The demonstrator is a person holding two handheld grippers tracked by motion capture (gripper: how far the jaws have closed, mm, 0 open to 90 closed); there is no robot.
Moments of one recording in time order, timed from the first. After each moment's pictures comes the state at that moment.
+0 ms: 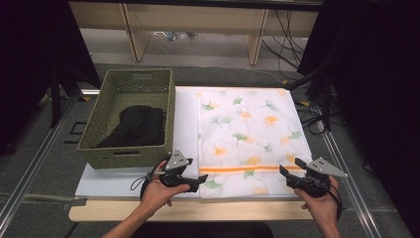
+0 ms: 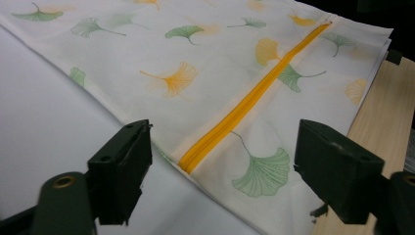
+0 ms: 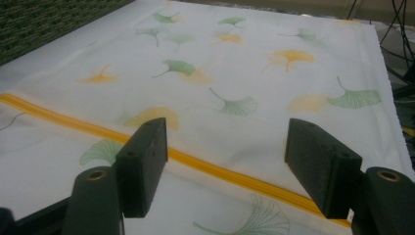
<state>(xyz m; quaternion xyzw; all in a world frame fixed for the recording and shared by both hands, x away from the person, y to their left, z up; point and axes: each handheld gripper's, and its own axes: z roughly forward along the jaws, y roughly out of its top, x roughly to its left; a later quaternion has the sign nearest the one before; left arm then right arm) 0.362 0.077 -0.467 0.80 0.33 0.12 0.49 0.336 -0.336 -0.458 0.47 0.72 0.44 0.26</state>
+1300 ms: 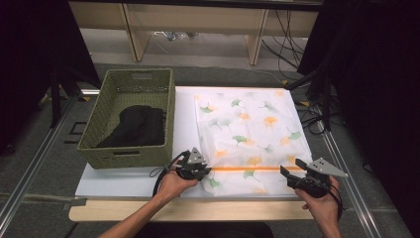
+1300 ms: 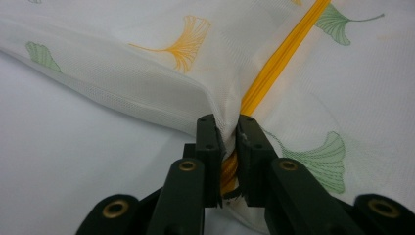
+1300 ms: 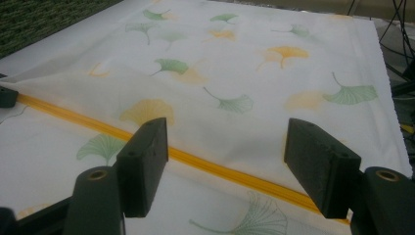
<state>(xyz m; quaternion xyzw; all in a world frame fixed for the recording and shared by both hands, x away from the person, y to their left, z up) 0.398 0.046 -0.497 0.86 0.28 0.13 0.41 0.336 -0.341 -0.459 0.46 0.72 0.43 0.28</state>
